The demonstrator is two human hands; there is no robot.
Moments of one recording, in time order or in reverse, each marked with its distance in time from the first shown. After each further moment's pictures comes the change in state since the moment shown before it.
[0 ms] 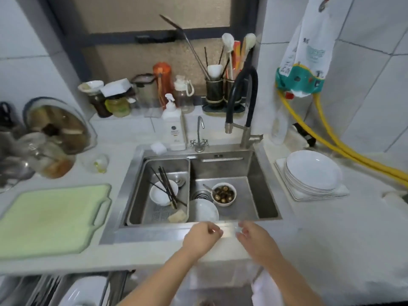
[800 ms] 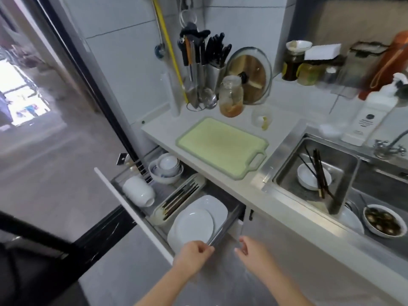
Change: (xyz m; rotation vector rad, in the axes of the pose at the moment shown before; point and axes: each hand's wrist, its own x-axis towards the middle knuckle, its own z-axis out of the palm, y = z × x) left_hand -0.285 -0.280 -0.052 -0.347 0.424 -0.729; right_hand -0.129 -0.180 0.257 -0.322 -0.680 -0.485
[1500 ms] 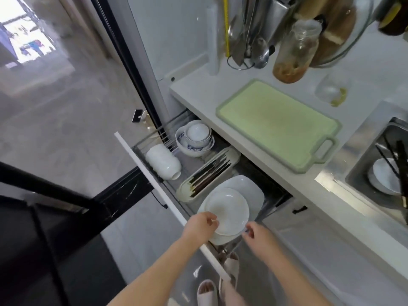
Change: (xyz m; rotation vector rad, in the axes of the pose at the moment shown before) left_hand 0.108 -0.086 -0.086 -0.099 -0.076 -0.083; right_hand 0.104 -0.096 0.083 -0.037 -0.130 0.105
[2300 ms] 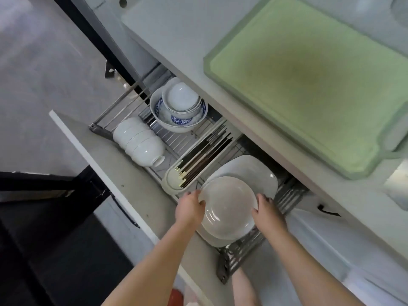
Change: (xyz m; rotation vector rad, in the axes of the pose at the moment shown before) left_hand 0.176 -0.027 0.026 0.210 0.012 -0.192; right_hand 0.170 0.022 0.014 -0.135 -0.059 0.174
